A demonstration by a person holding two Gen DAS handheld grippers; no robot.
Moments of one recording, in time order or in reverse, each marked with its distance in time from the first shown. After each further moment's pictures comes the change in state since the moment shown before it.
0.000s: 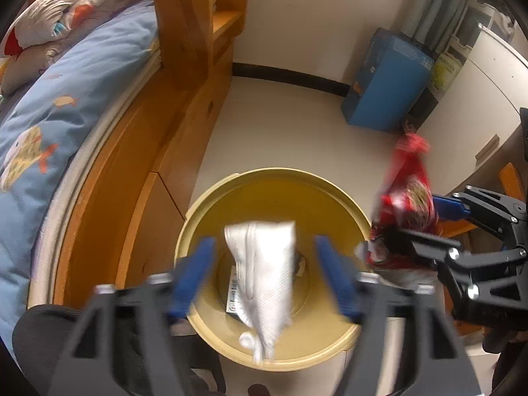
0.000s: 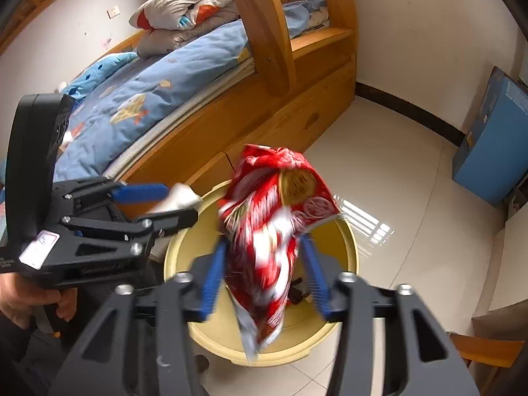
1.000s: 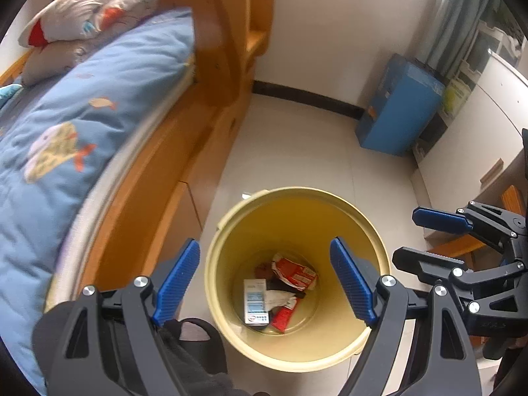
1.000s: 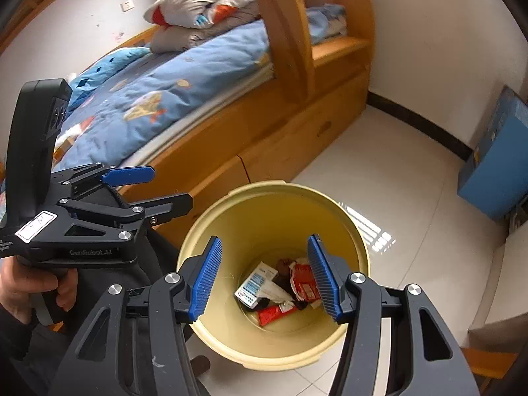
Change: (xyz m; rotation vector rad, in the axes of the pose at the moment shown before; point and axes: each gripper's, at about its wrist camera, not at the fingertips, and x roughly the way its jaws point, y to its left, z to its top) left arm -0.030 0.033 -0.002 -0.067 -0.083 0.032; right arm -0.004 0.028 0.014 -0.065 -0.015 0.035
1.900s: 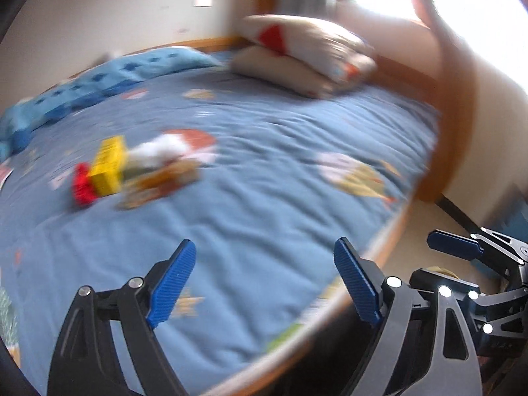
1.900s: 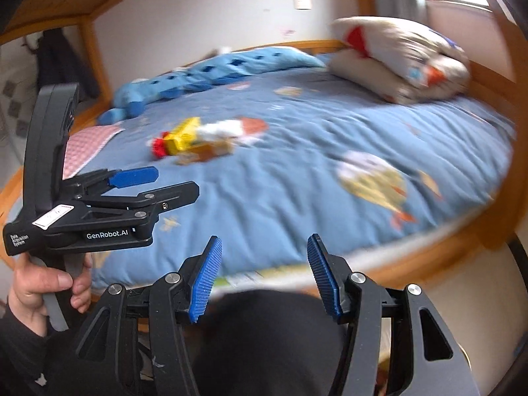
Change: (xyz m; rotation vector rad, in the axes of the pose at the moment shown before) left arm -0.206 0.240 -0.097 -0.509 -0.268 0.524; right arm 0.052 0.292 0.096 -0.493 -0.093 0.484
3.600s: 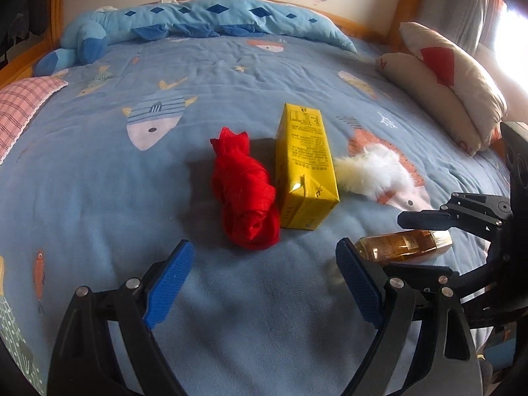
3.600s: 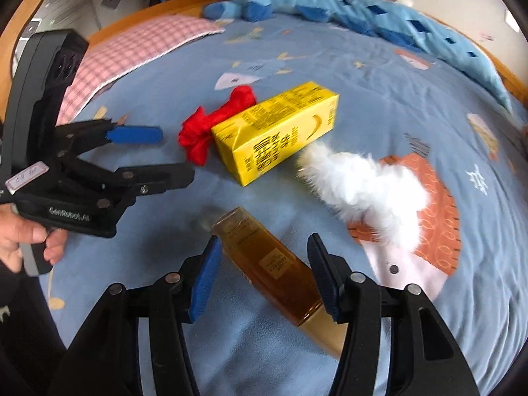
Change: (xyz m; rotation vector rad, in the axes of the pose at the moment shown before) left arm 0.113 0.245 0.041 -0.345 0.117 0.210; right arm 0.297 0.096 0.150 -0.570 0.384 0.357
